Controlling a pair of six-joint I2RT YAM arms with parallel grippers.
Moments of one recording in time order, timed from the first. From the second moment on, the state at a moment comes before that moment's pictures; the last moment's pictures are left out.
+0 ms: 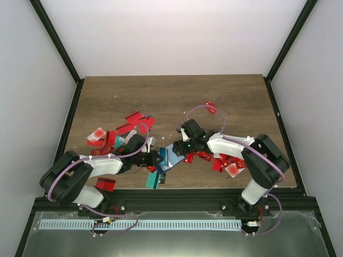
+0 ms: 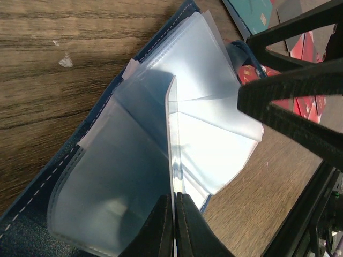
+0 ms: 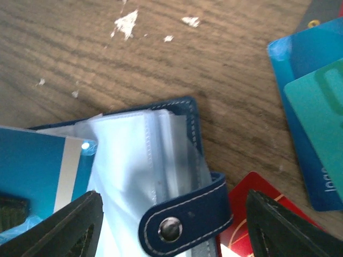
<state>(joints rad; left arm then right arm) -0.65 1.44 0.43 0.21 0.43 -0.73 0.72 1.64 0.88 -0.26 -0.18 0.35</state>
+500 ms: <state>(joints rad) -0.65 1.40 0.43 0.17 0.43 -0.71 0.72 1.66 0.88 -0.21 -0.06 0.35</state>
